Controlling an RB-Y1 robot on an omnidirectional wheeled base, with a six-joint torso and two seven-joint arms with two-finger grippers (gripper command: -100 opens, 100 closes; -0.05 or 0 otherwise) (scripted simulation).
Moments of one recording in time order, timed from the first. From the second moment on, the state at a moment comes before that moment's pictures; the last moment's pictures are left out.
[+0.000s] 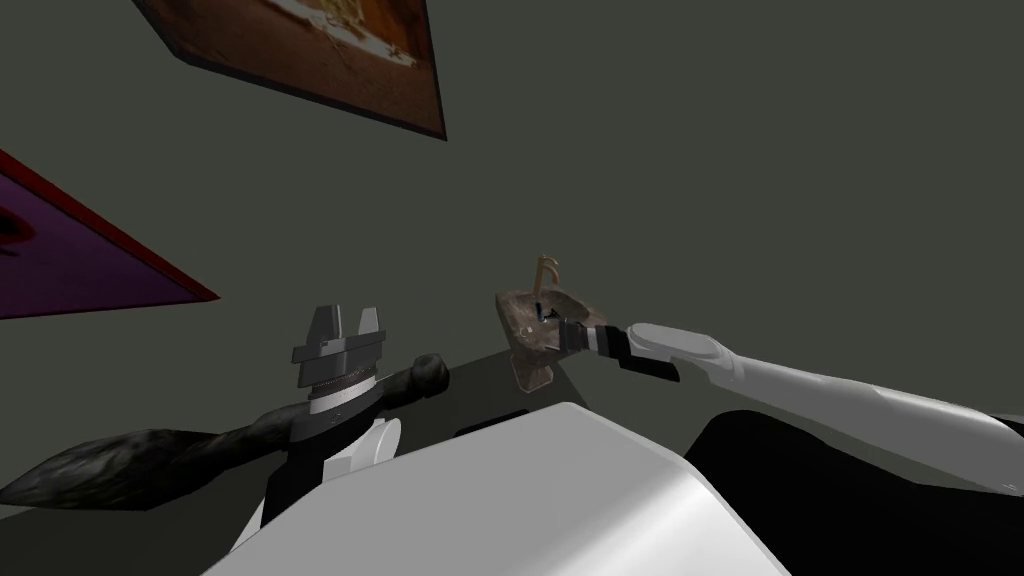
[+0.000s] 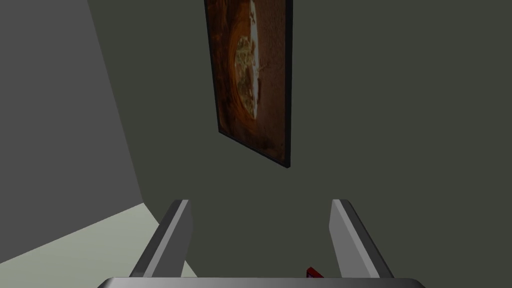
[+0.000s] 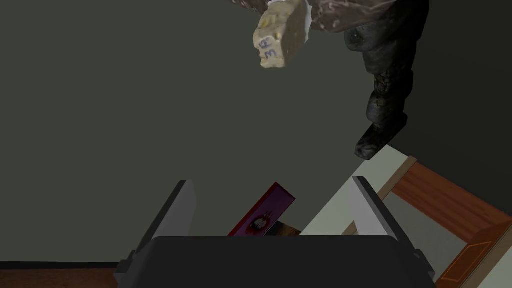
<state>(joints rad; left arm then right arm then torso) 0.50 -0.03 -0.04 -2.26 -0.01 -0.64 -0.02 0.74 -1.49 -0.21 -2.28 0.62 -0.29 0.67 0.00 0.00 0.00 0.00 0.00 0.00</state>
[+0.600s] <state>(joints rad) 0.50 -0.03 -0.04 -2.26 -0.01 -0.64 -0.02 0.79 -1.65 -0.21 -2.26 0.70 -0.26 0.78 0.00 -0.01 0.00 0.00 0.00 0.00</state>
